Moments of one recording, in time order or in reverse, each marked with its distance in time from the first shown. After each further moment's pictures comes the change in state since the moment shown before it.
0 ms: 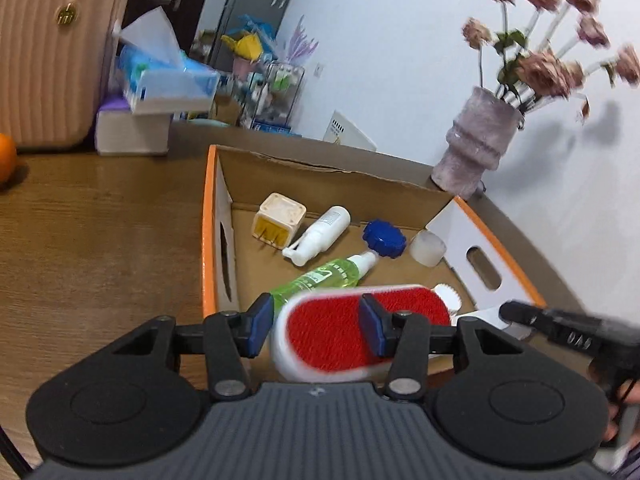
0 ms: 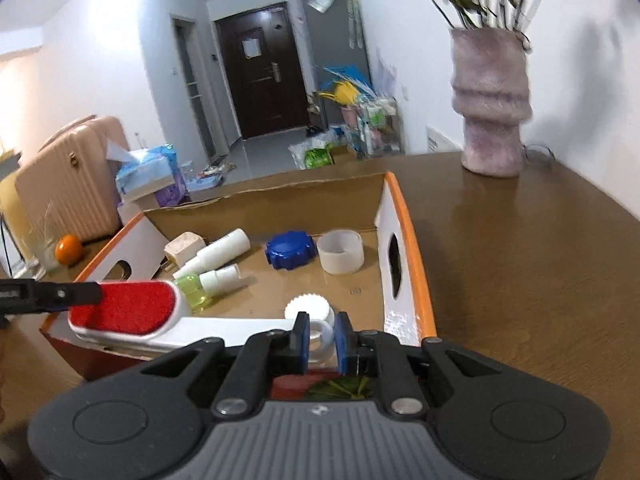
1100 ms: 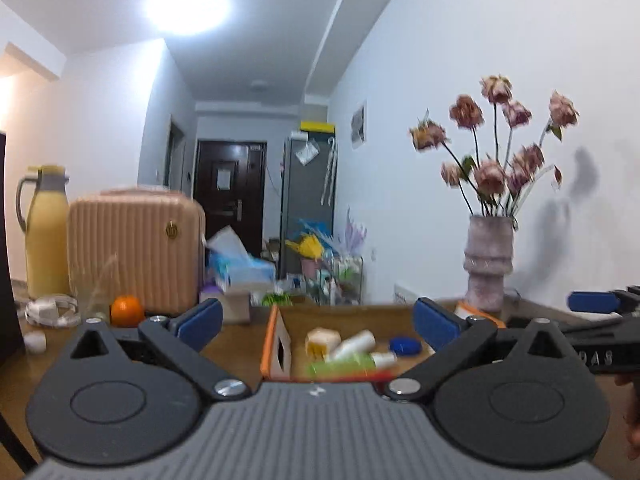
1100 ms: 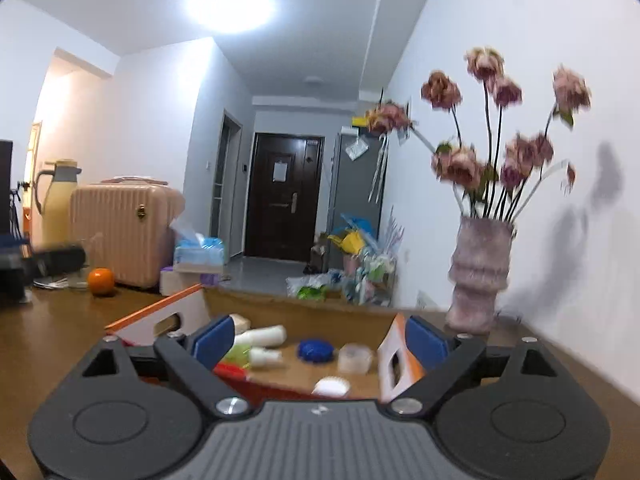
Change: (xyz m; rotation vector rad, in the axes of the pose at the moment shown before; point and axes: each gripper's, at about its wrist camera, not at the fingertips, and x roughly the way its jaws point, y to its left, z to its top) left arm -0.137 -0.104 -0.125 0.177 -0.615 0.297; right arm -0.116 0.070 -0.066 -0.244 -0.452 -0.061
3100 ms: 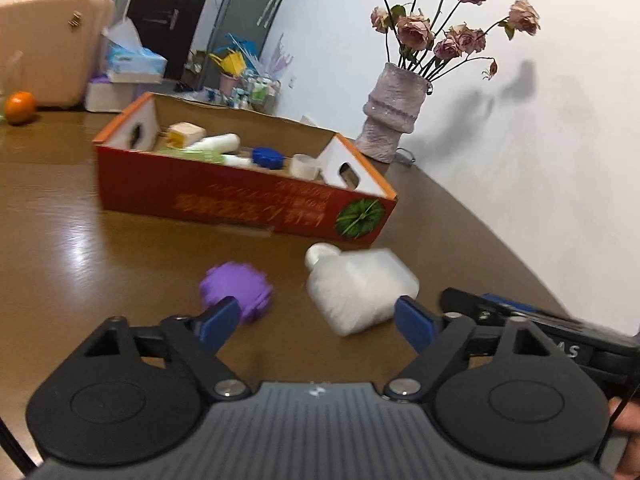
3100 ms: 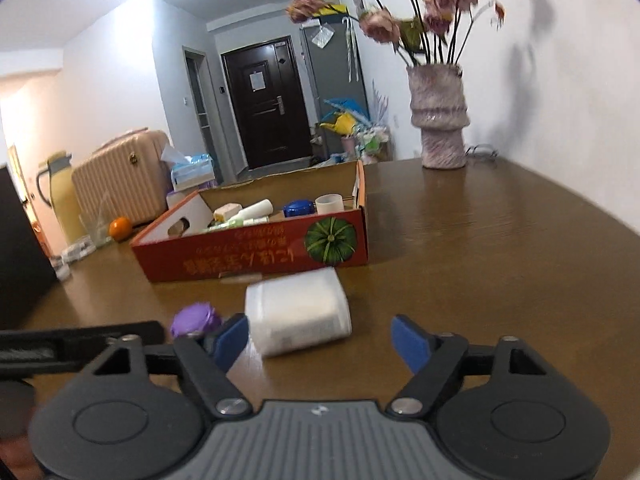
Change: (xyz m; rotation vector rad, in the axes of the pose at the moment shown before) left arm 0.007 -0.073 -0.034 -0.232 0.558 -0.300; right arm -0.076 -0.078 -0.047 0.290 0.345 0.064
